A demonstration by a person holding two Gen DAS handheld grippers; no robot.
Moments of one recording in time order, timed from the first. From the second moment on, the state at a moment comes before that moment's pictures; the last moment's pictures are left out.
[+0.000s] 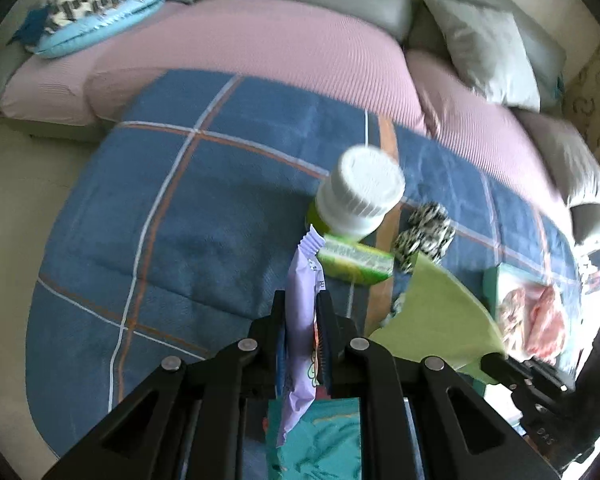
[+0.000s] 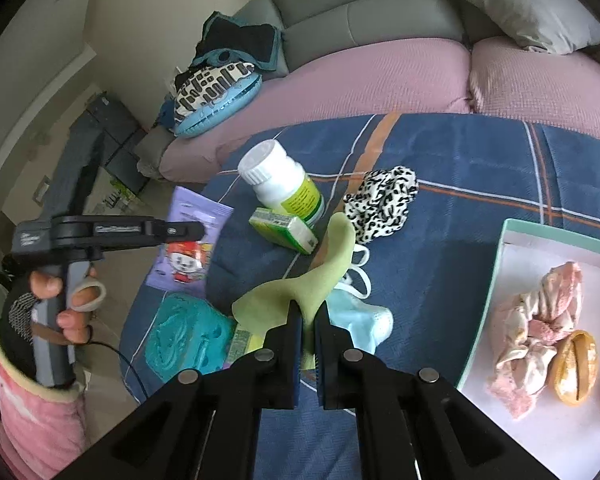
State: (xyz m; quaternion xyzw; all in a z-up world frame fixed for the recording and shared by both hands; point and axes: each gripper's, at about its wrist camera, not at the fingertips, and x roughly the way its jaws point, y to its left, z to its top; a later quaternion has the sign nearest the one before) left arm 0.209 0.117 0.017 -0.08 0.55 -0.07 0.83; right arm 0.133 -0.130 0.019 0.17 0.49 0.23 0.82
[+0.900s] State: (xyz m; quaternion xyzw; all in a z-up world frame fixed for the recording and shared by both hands) left arm 0.150 -0.026 0.088 -0.15 0.42 -0.18 0.88; right arm 0.057 -0.298 0.134 0.25 0.31 0.05 0.92
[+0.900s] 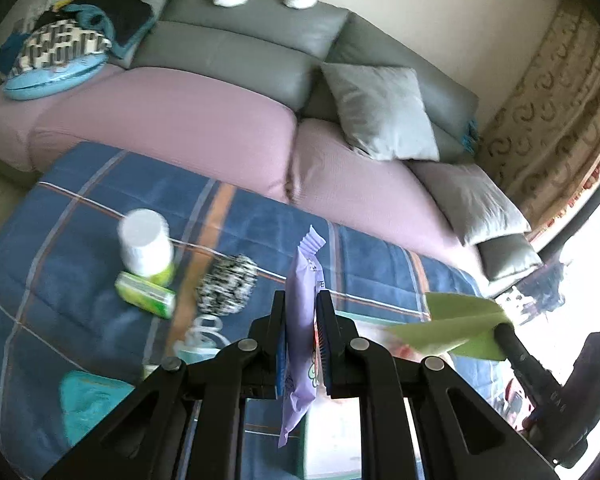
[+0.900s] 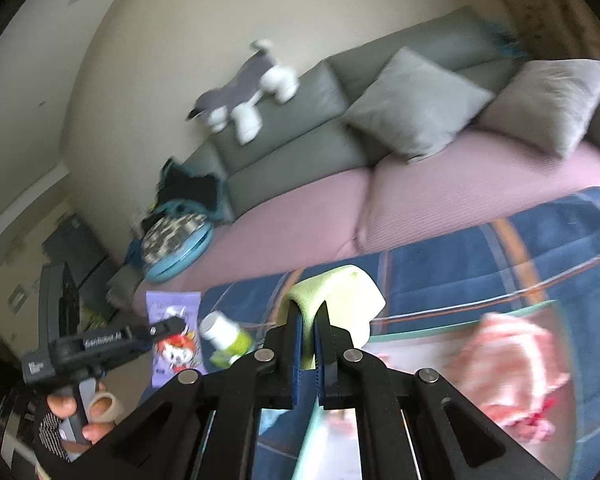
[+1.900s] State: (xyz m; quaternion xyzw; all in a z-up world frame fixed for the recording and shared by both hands) left arm 0.124 -0.158 -0.017 -0.07 0.56 -0.29 0.77; right arm 0.054 -0.330 0.063 0.20 0.46 -0.04 0.87
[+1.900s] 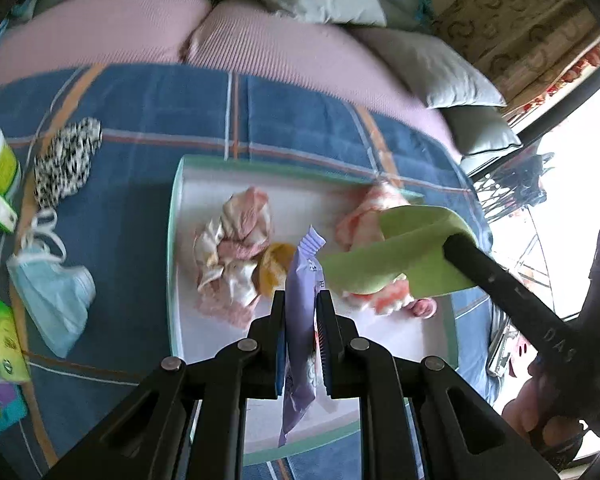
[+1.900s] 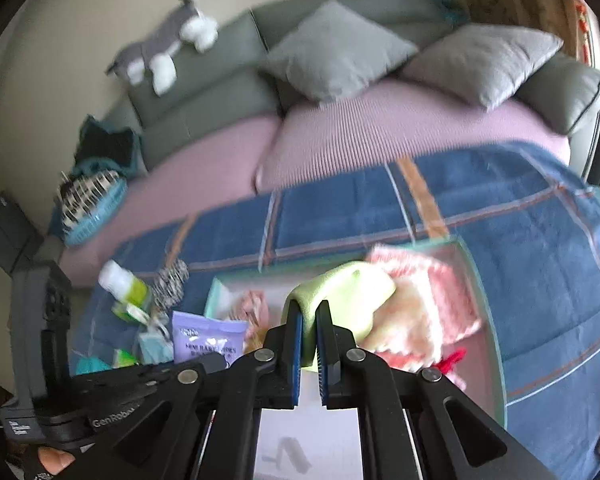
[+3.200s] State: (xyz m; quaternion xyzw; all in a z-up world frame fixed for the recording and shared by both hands) left arm 0.124 -0.135 -0.058 -0.04 0.63 -0.24 0.74; right arm 0.059 -0.313 -0.004 0.12 0.61 -0.08 0.78
